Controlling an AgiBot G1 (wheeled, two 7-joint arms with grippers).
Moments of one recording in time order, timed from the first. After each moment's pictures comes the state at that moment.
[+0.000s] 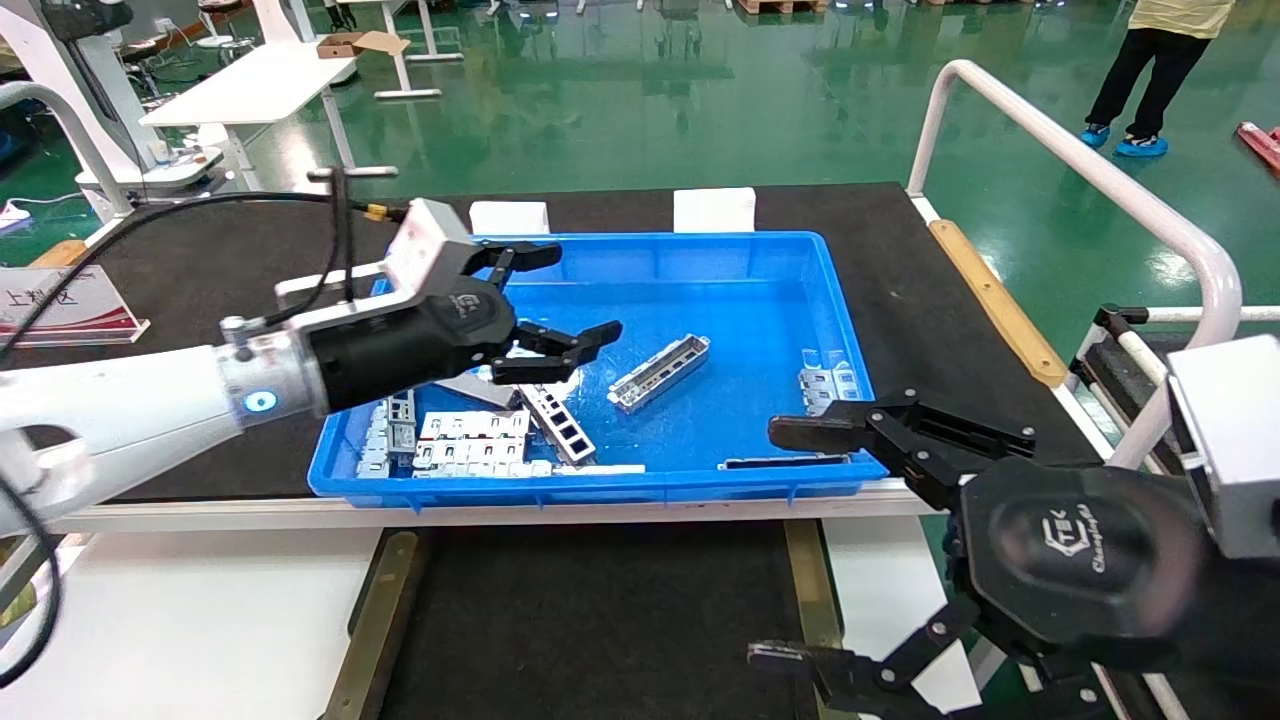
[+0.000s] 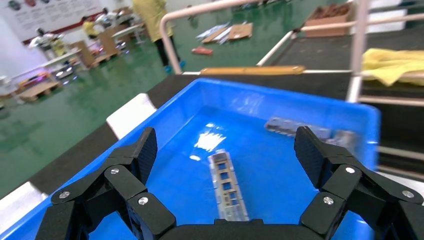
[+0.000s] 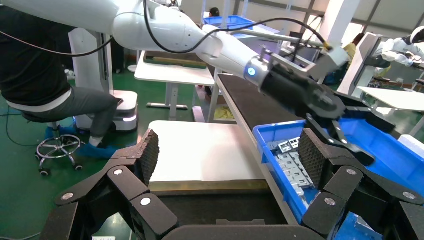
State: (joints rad) left arm -1.59 1.18 0.43 -0.16 1.08 1.24 0.43; right arm 1.09 -0.59 -0.34 1.28 -0.69 -1.47 0.16
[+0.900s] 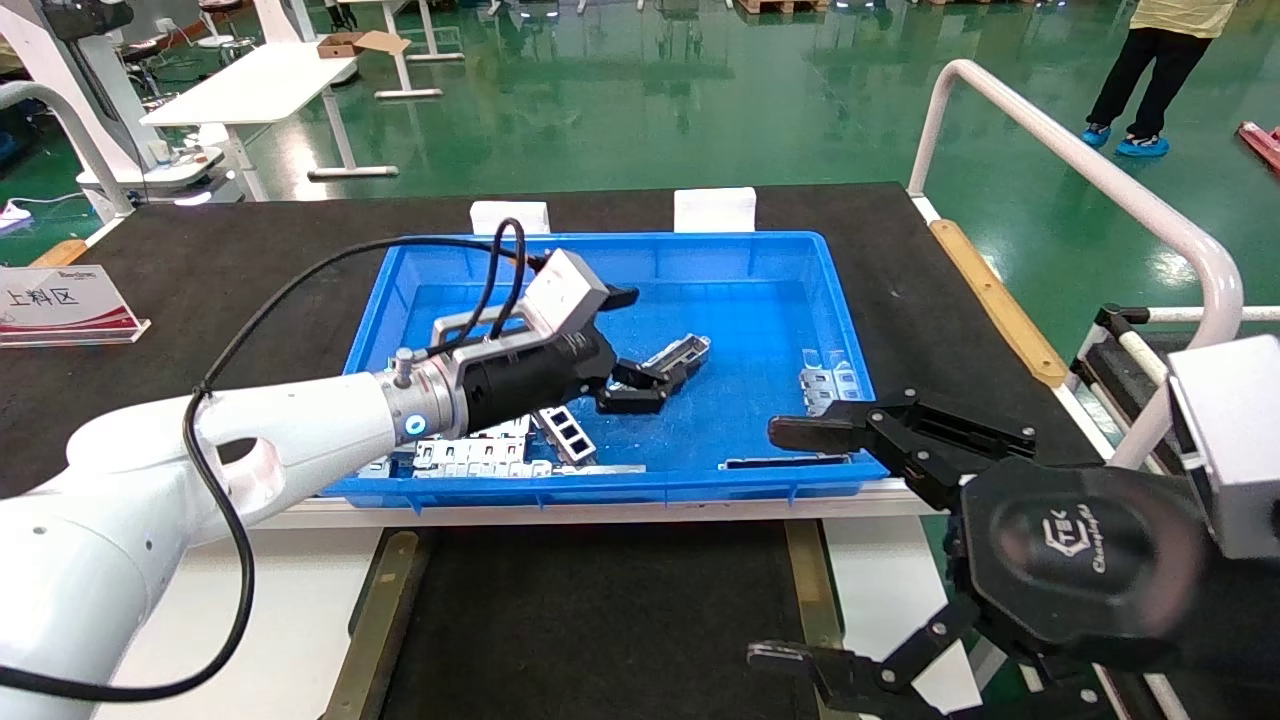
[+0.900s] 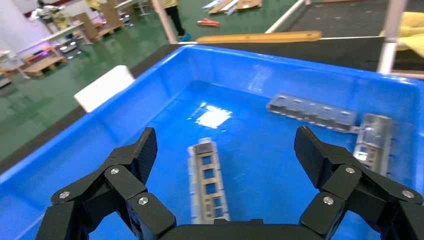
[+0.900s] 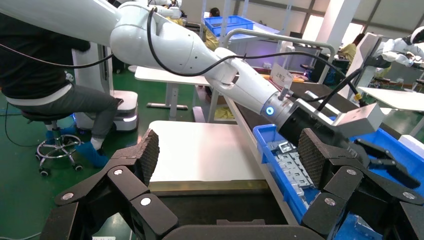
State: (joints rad) left arm -1.57 1.36 0.47 -0.08 1.11 1.02 0.49; right arm 1.09 -0.59 -0.34 1.28 -0.69 -1.47 0.16
